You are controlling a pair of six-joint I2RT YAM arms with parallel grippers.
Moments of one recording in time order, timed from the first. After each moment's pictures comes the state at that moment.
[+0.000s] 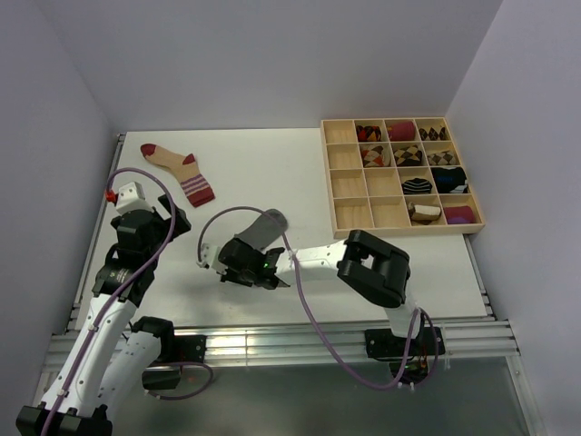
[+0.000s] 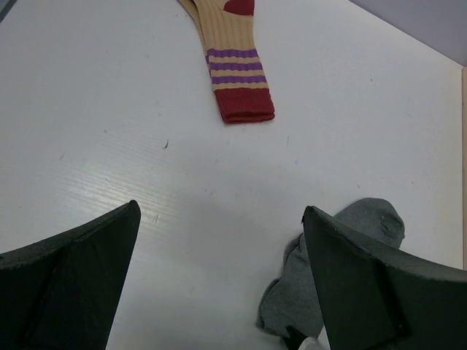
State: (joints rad) left arm -0.20 0.67 0.66 -0.39 -0.33 -0.49; right arm 1.19 1.99 1.22 -0.06 0.14 -0.25
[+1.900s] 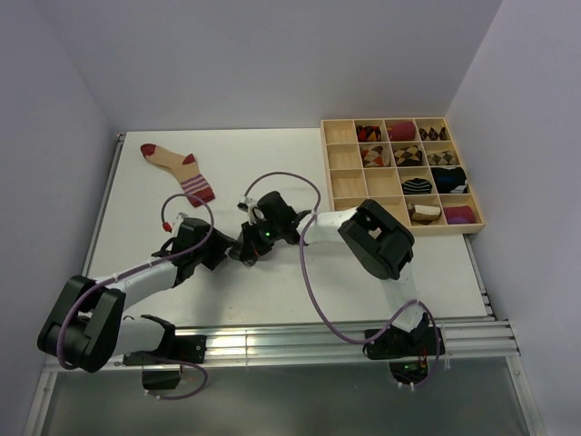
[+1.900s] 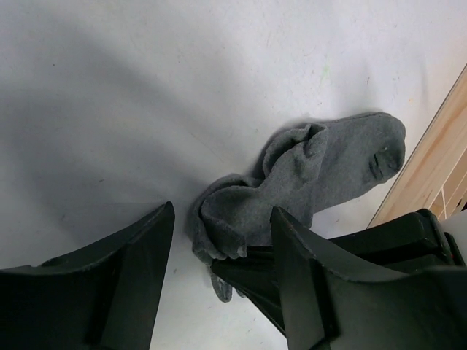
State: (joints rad) left arm -0.39 1.26 0.41 0.07 -0.05 -1.24; right arm 0.82 2.07 1.21 0.09 -0.56 0.37
